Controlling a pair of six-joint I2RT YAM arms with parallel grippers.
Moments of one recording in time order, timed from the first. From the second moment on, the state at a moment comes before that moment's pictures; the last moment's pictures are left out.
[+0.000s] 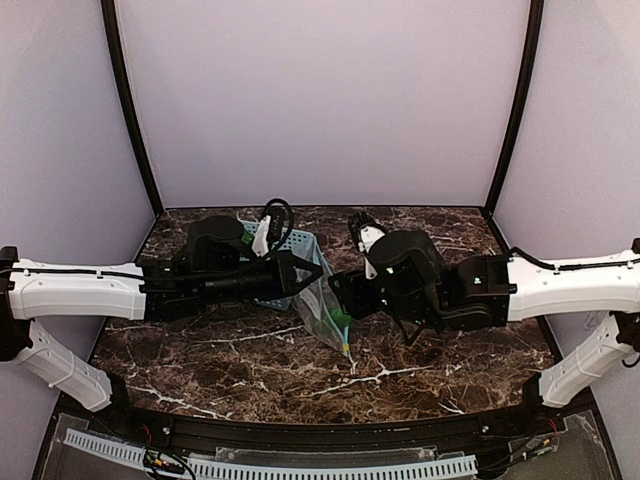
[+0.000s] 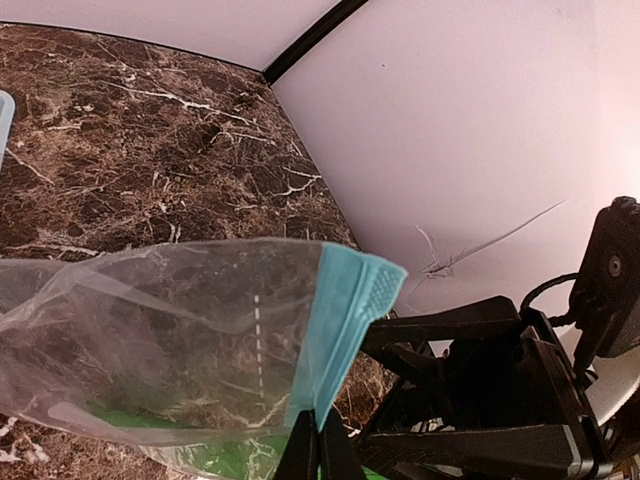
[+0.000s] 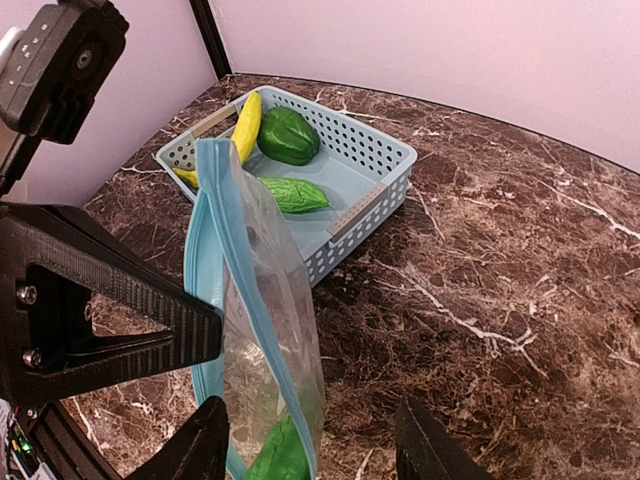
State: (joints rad) left arm -1.02 1.35 0.91 0.14 0.03 -0.85; right arm 1.27 1.40 1.11 -0.27 0.55 0.50
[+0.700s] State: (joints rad) left arm -0.93 1.41 0.89 0.18 0.07 -0.88; right arm 1.27 1.24 0.98 -0.27 0.41 0.53
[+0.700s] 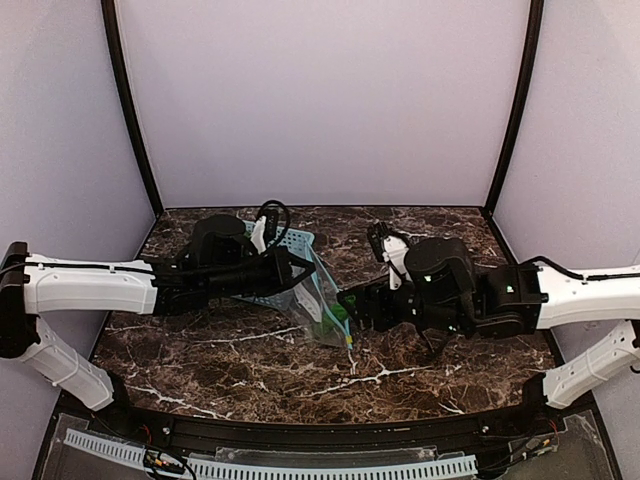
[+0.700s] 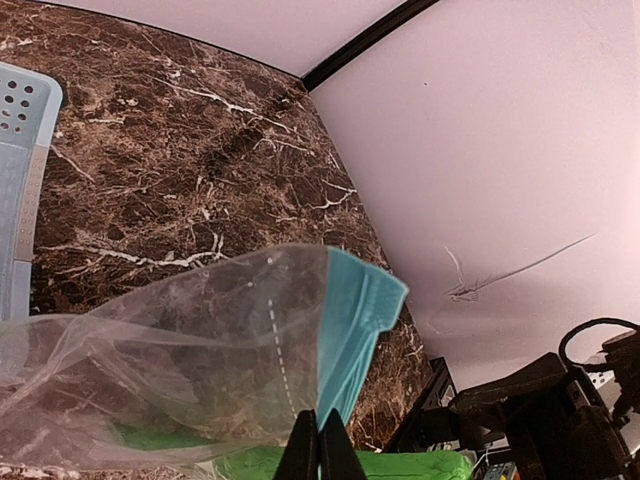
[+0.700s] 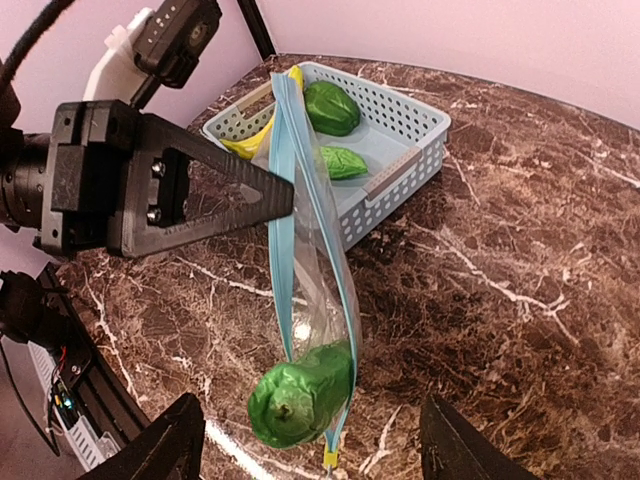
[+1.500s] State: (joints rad) left arm -0.92 1.41 0.86 0.19 0.09 -0.90; right arm 1.22 1.27 0.89 -0.16 0.33 0.55
